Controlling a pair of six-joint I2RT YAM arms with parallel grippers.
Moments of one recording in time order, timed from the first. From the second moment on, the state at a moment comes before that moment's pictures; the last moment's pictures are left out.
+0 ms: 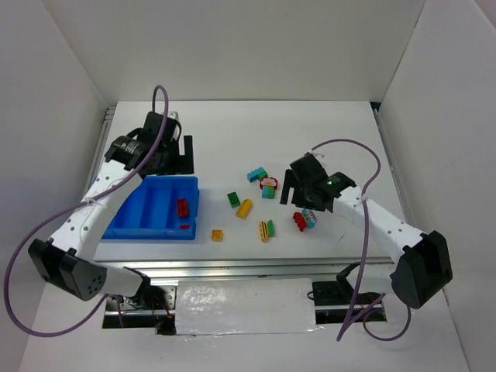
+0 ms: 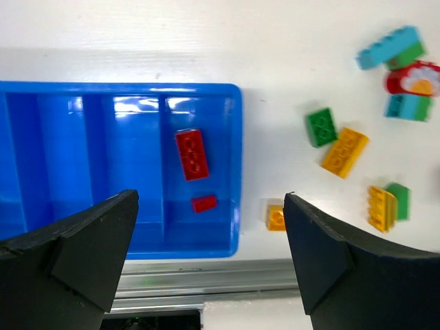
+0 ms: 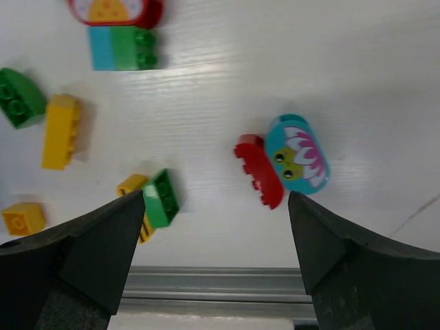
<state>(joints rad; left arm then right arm) -0.38 1.37 1.49 -1.04 -0.23 -0.39 0.56 1.26 0.97 -0.73 0.24 0.69</state>
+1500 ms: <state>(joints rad) -0.47 1.38 1.47 -0.90 0.19 -0.56 0.63 1.19 0.93 -0.59 -0.18 0.48</state>
